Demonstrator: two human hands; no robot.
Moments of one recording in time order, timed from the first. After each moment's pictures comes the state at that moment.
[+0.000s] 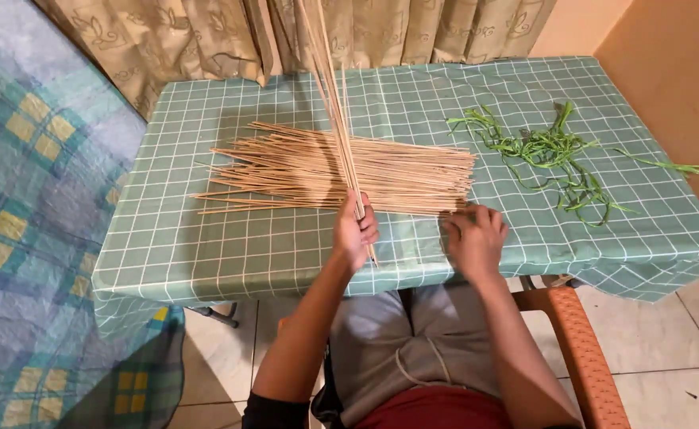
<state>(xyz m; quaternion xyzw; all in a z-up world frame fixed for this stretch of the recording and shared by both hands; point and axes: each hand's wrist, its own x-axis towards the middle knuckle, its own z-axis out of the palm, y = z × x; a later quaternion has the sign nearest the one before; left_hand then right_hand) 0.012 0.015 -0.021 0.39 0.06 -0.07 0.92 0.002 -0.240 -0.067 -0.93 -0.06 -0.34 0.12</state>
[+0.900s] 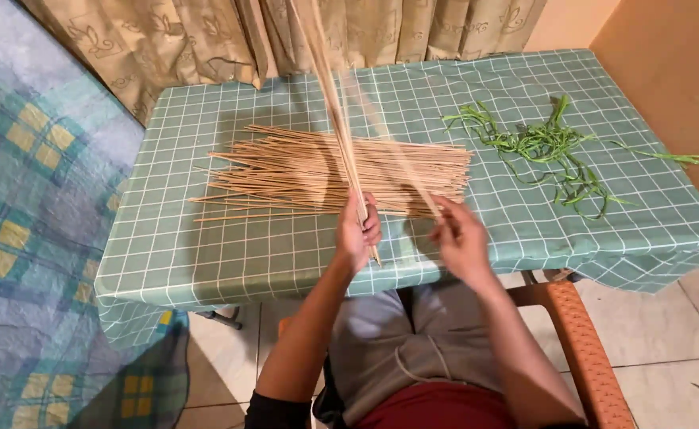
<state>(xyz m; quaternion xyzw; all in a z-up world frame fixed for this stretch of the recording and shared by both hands) 0.005 0.003 -0.010 0.41 0.03 -0.06 0.91 -0.041 -0.197 0.021 -0.77 -0.11 -0.16 0.61</state>
